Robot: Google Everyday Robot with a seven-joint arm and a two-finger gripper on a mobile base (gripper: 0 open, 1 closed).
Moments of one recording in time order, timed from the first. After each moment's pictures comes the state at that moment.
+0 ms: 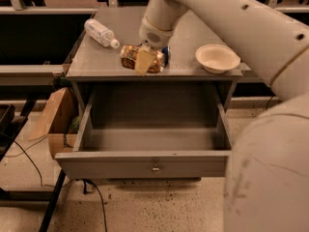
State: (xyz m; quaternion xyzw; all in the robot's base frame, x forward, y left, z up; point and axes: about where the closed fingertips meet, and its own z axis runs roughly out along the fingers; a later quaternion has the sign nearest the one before) arm 0.673 0.025 0.893 -0.61 0.77 0.05 0.20
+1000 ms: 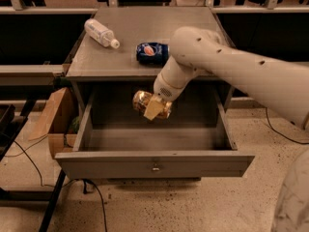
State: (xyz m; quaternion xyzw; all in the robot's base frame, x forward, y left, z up) arm 0.628 -0.006 0.756 -0.57 0.79 0.11 0.19
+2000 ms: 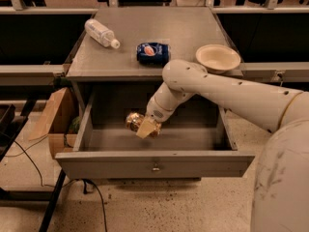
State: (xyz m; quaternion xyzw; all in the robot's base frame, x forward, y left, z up) arm 0.621 0.026 0.662 -0.58 0.77 0.18 0.18
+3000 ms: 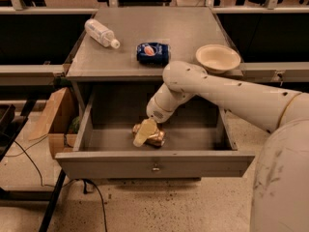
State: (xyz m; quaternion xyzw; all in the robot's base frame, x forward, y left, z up) arm 0.623 0.027 0.657 -0.58 0.77 0.18 0.18
